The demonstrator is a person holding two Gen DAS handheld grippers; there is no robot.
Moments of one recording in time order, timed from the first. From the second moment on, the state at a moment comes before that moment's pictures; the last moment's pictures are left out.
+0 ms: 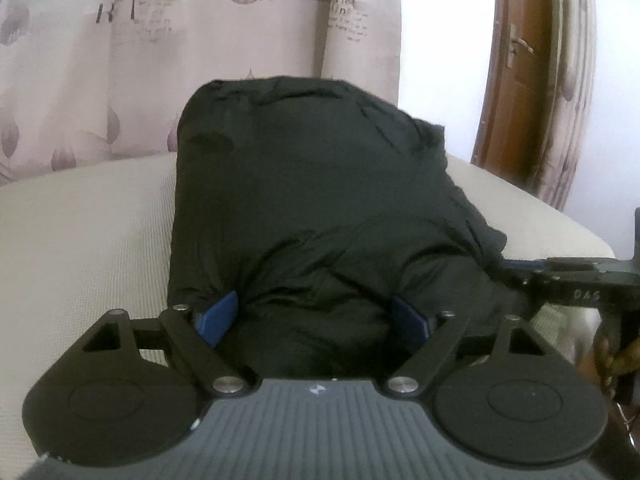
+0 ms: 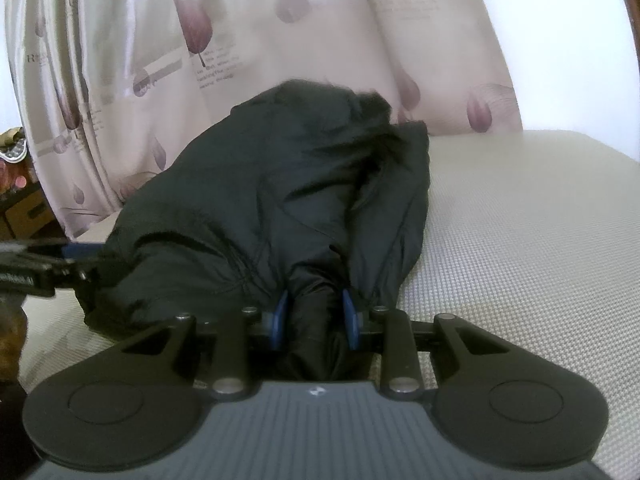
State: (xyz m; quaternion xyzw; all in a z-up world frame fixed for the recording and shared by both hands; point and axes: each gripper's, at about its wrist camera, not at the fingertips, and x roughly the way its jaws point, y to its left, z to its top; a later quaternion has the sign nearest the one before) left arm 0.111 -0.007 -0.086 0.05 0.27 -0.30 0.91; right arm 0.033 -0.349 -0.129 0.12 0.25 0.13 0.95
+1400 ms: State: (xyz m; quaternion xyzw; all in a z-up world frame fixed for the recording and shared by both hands) left arm 0.107 -0.030 -0.085 0.08 0.29 -0.32 0.90; right arm 0.244 -0.295 -0.058 -0.08 0.35 0.13 0.93
